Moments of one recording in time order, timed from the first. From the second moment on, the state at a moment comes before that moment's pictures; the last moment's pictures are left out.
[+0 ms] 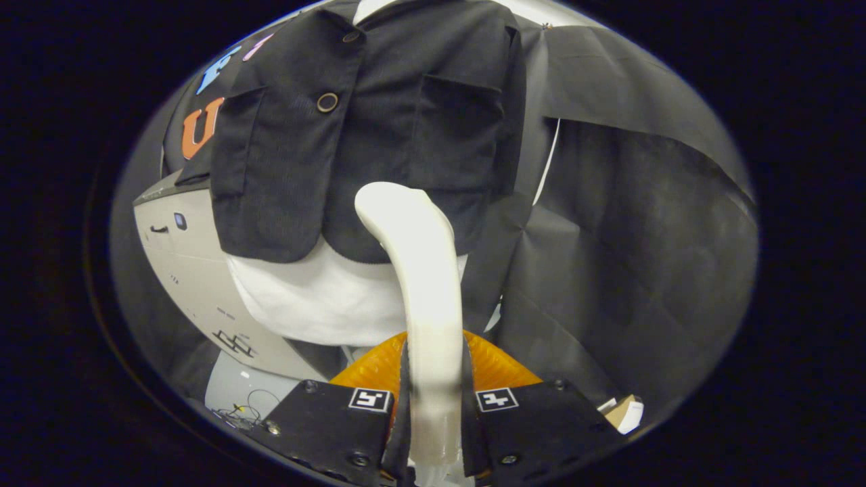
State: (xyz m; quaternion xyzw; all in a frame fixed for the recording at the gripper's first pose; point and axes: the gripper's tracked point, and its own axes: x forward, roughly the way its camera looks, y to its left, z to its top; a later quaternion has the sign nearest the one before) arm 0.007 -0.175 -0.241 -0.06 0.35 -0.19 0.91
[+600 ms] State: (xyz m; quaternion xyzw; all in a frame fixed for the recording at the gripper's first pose) arm -0.059 -0.138 -0.133 -0.01 0.26 -0.20 0.94
